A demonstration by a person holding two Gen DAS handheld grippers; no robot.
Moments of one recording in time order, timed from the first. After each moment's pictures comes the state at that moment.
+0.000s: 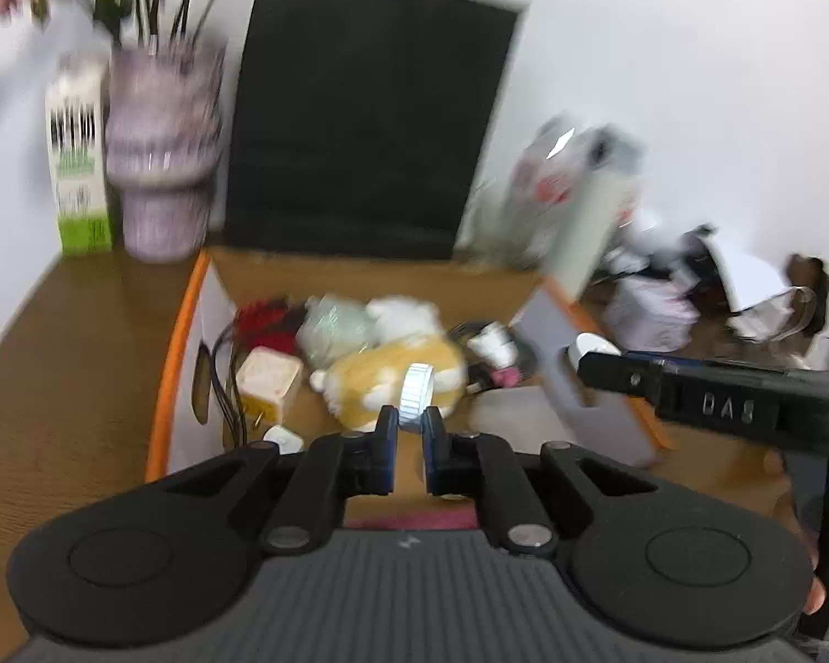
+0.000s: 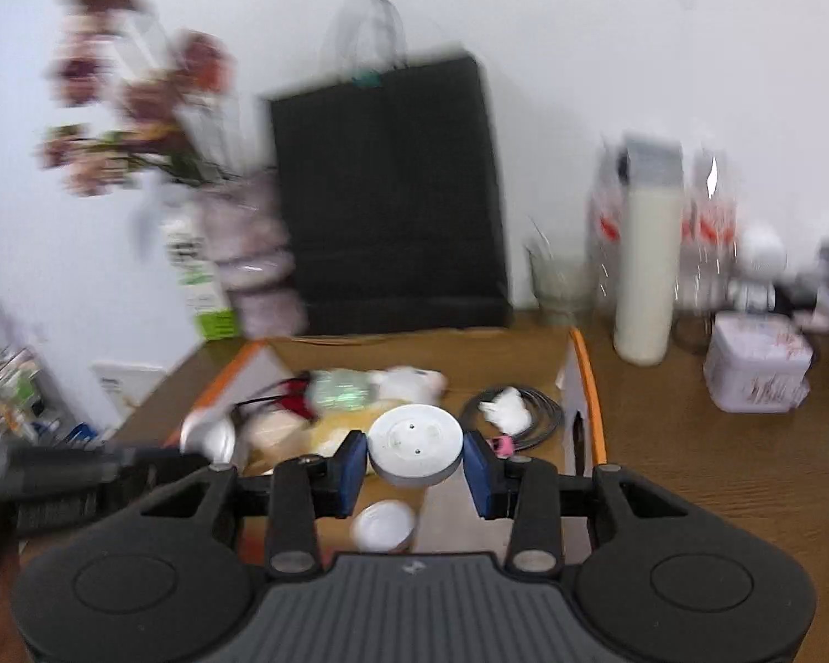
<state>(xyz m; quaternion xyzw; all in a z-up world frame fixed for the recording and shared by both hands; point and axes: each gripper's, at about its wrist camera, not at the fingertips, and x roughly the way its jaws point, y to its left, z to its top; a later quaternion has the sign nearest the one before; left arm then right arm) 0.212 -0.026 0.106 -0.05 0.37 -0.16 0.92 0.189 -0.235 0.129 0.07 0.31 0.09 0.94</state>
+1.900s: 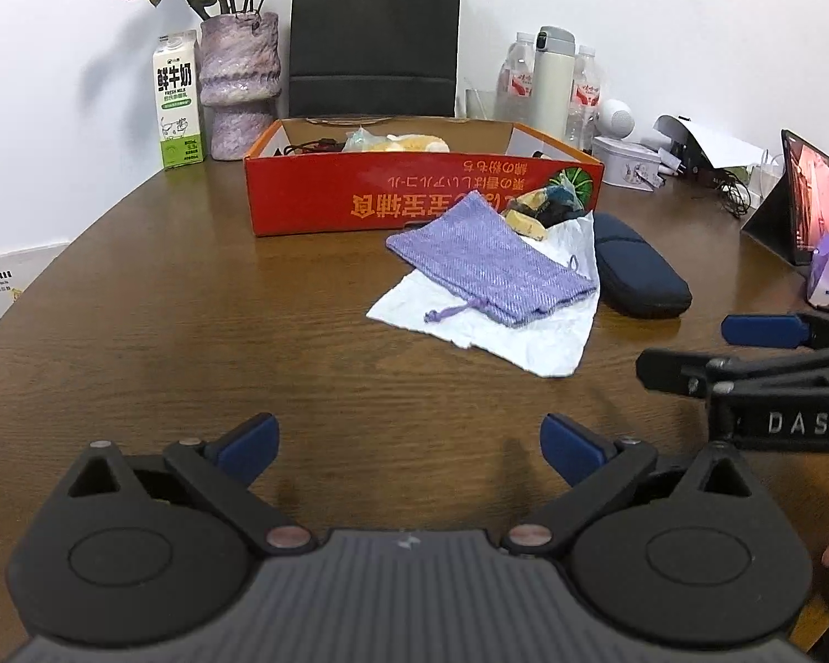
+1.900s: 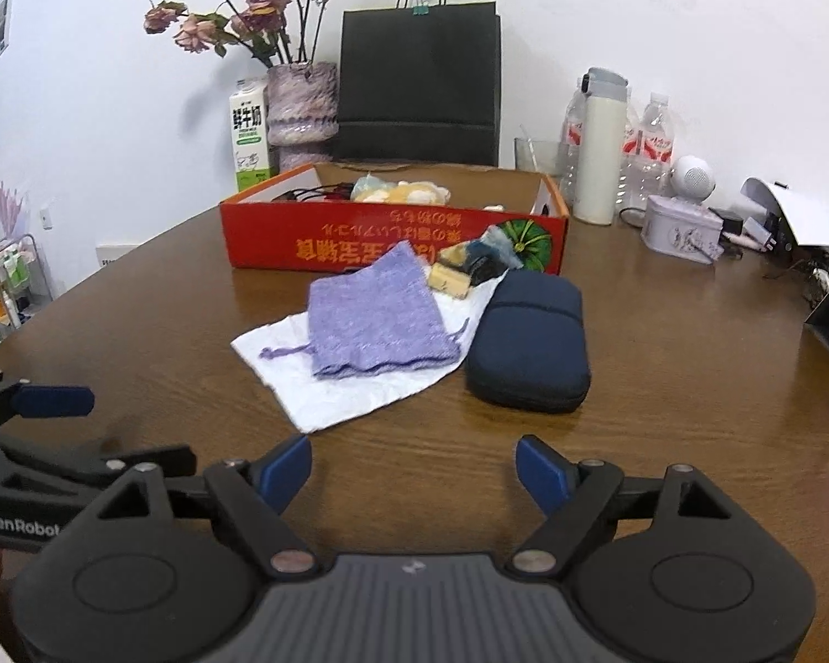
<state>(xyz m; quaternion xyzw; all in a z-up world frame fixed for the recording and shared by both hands) -0.058 -0.012 0.018 0.02 0.32 -0.11 0.94 -0.064 -0.212 0.028 -0.02 0.30 0.08 0.95</state>
